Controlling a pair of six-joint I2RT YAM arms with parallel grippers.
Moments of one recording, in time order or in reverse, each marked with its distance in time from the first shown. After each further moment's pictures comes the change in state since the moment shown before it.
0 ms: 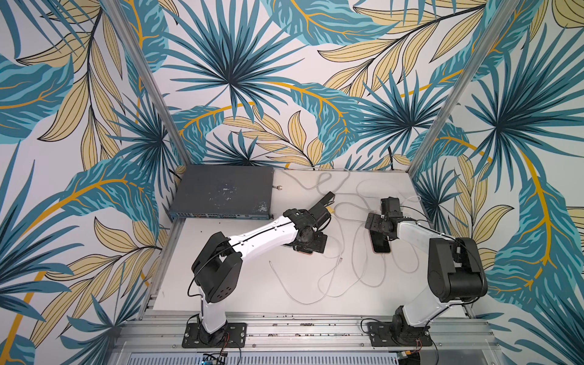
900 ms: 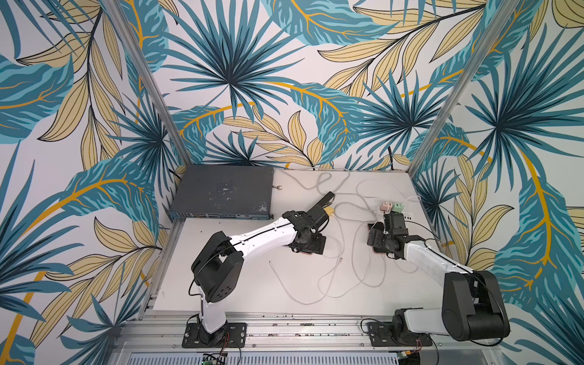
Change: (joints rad) left arm 0.008 -0.001 -0.042 0.044 0.032 -0.014; right arm 0.032 -0.280 -0.235 -0.102 -0.012 0.010
